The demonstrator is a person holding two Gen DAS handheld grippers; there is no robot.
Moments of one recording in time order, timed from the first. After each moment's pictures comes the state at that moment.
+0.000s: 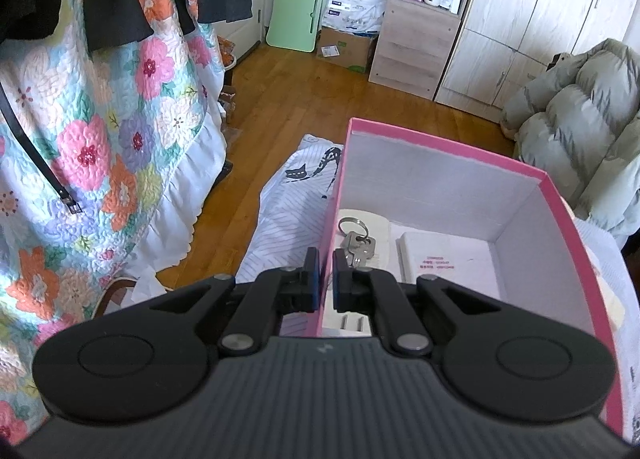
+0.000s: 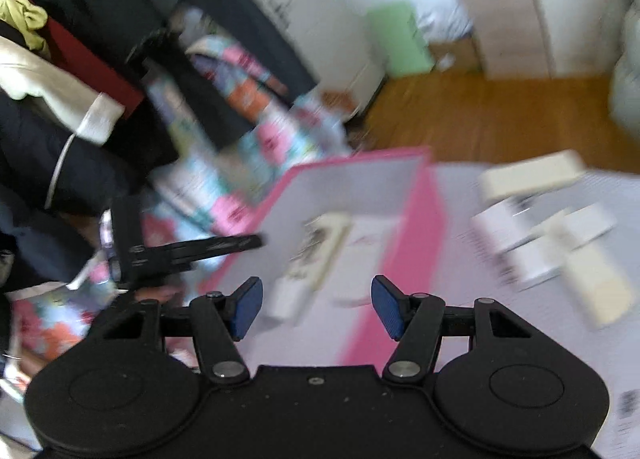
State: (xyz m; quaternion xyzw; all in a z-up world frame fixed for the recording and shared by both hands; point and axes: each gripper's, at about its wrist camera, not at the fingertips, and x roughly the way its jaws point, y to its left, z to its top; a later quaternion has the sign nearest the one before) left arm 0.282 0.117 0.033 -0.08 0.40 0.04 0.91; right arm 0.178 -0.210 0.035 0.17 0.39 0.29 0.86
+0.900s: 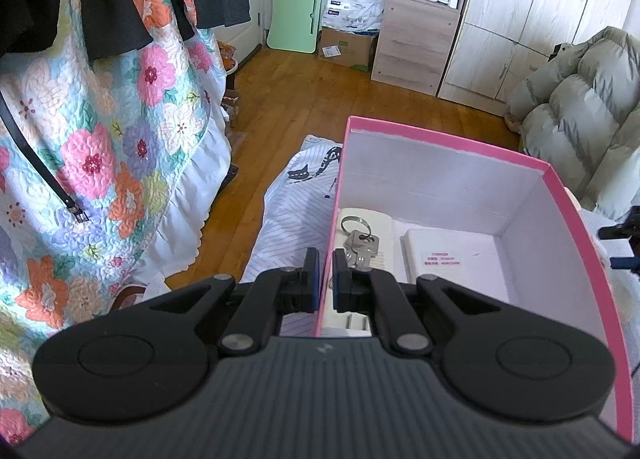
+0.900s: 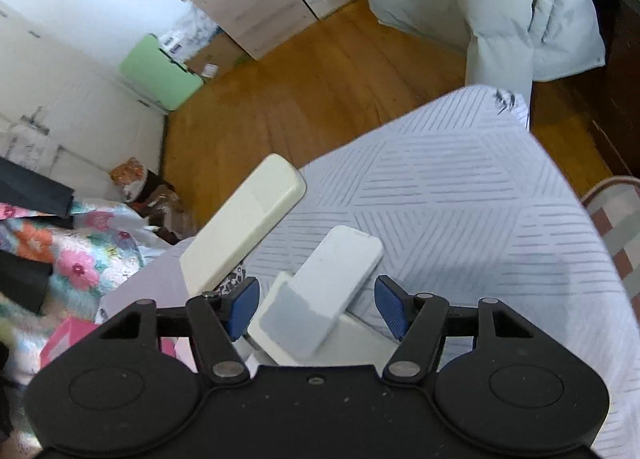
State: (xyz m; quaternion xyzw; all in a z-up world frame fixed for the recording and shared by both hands) left arm 0.280 0.114 0.032 -0.07 0.40 0.04 0.91; right arm 0.350 -0.317 -0.109 0.34 0.49 -0.02 0.80
